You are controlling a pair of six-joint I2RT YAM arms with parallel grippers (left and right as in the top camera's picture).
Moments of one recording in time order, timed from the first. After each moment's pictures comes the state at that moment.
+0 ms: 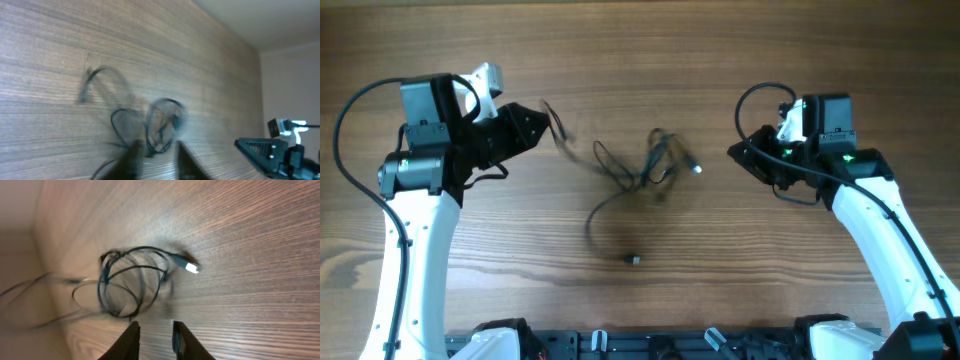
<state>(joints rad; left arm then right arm) 0.09 1.30 1.15 -0.72 0.60 -0.37 0.09 1.38 0.95 -0.61 -0.53 0.67</state>
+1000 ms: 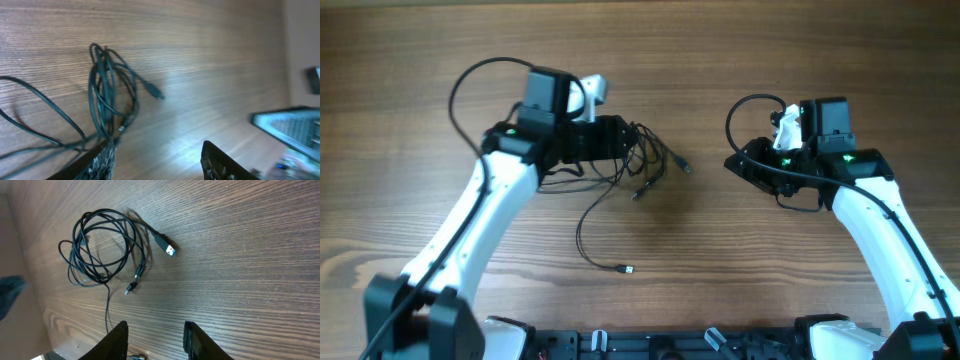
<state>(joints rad) -0.30 1.54 1.15 -0.58 0.48 -0.37 0.09 1.38 0.95 -0.70 -0.54 0.52</state>
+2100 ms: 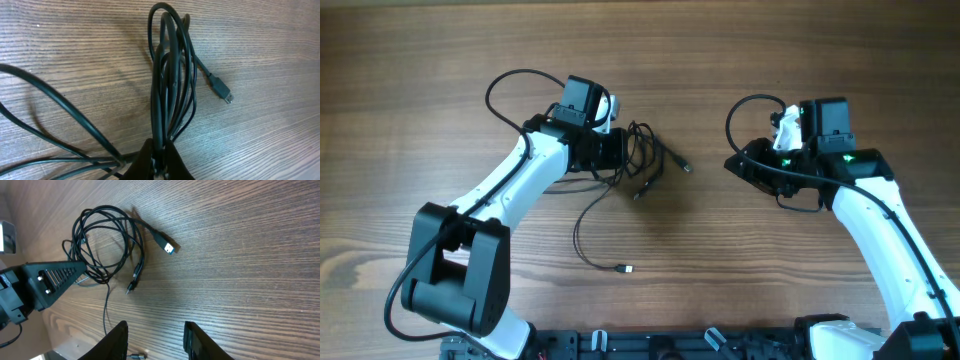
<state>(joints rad) -0.34 1.76 1.15 -0.56 0.35 -0.38 0.09 1.38 0.95 -0.70 -0.54 0.52</state>
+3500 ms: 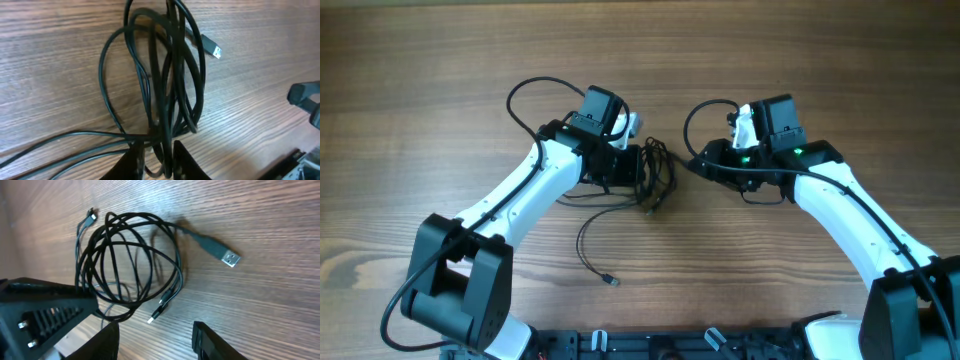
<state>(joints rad) -0.43 1.72 1.15 -0.68 0.40 -0.37 0.26 1.53 0.95 -0.52 -0.52 0.55</state>
